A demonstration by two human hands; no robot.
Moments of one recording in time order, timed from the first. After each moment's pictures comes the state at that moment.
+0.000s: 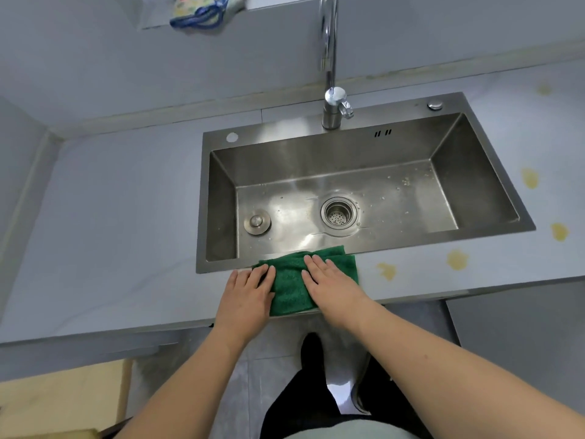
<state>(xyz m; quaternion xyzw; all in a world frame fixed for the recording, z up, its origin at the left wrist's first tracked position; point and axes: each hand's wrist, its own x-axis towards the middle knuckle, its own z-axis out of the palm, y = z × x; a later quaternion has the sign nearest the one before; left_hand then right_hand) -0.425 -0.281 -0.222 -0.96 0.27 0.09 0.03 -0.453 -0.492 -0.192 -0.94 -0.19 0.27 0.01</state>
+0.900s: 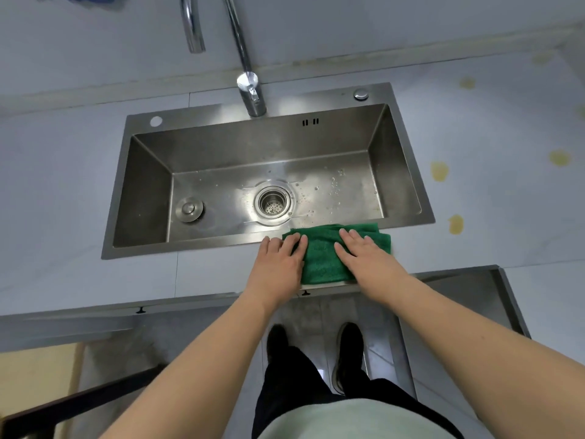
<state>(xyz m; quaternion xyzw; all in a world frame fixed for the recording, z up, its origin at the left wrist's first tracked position) -0.462 -0.538 -0.219 -0.94 0.32 0.13 0.04 -0.510 -0.745 -0.187 -0.96 -0.12 0.26 0.02</state>
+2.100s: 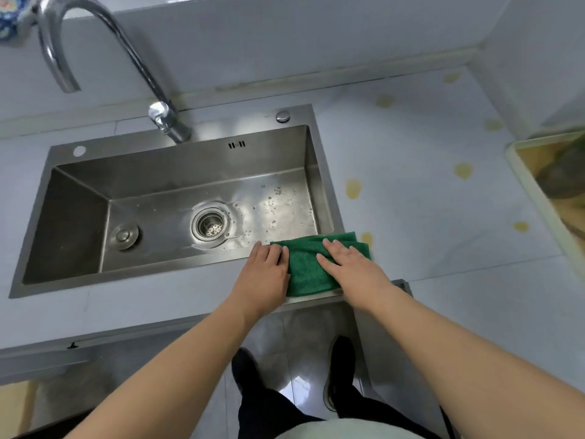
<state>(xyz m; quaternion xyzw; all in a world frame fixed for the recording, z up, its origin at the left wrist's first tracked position) -0.473 -0.687 -0.213 -0.91 0.39 0.11 0.06 -0.538 -0.895 -0.192 -0.97 -0.09 0.23 0.07</state>
